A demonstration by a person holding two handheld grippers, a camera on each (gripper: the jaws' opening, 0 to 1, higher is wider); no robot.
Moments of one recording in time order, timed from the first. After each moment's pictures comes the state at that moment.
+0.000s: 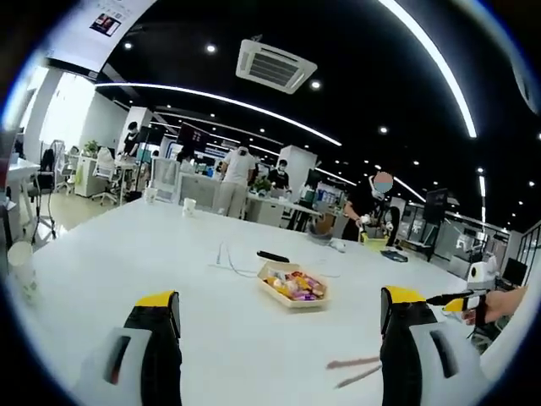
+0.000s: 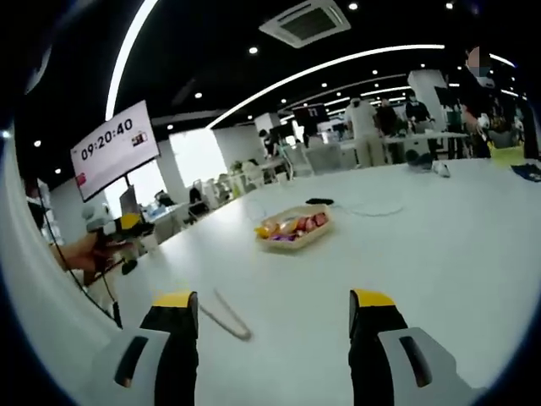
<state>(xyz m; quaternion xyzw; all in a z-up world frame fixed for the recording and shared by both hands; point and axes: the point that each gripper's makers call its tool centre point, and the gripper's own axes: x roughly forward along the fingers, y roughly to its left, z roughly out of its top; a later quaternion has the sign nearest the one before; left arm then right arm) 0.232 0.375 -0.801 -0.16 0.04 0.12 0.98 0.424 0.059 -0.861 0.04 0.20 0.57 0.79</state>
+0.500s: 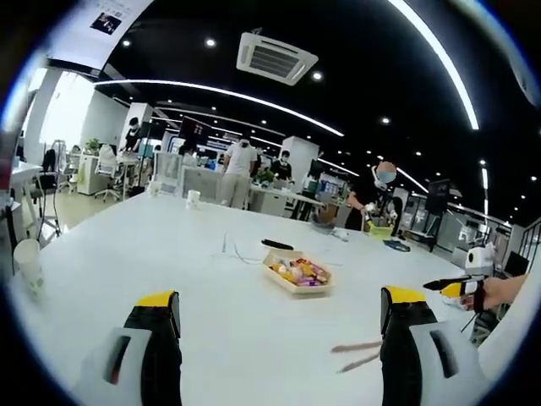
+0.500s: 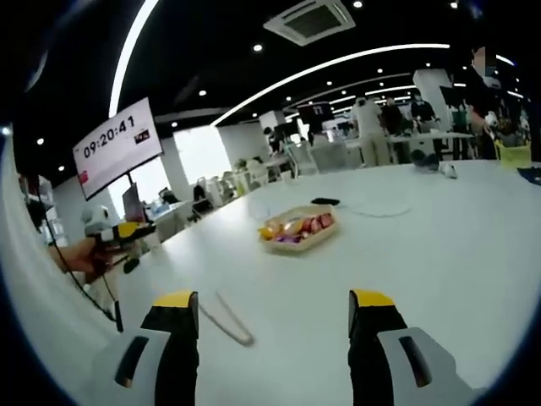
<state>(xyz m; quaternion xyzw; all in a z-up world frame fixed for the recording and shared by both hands) 0.222 0.373 -0.815 -0.15 0.06 0.11 0.98 0.421 0.073 -0.860 0.03 0.20 0.58 0.78</state>
